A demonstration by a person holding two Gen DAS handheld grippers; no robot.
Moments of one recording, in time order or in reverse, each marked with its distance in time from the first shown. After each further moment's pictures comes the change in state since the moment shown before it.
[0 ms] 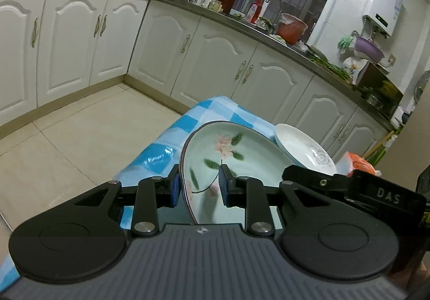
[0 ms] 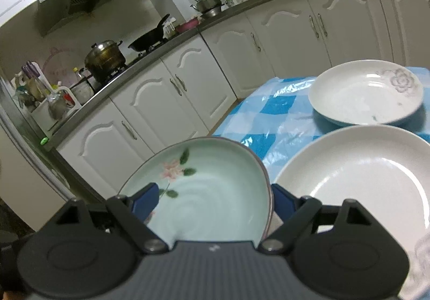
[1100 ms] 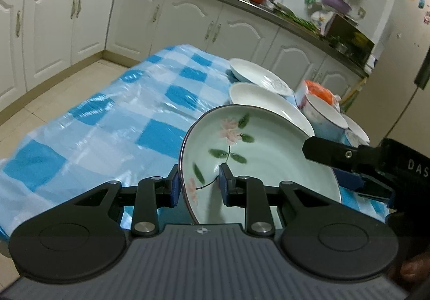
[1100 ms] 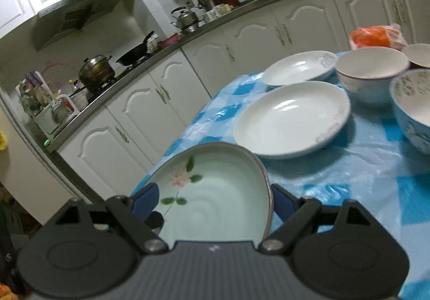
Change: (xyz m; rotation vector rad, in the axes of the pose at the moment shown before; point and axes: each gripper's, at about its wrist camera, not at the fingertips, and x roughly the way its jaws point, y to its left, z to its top) left arm -0.039 -0.011 -0.054 0.128 0.151 -0.087; right arm -0.126 0.009 -0.087 0.062 -0.064 -0.106
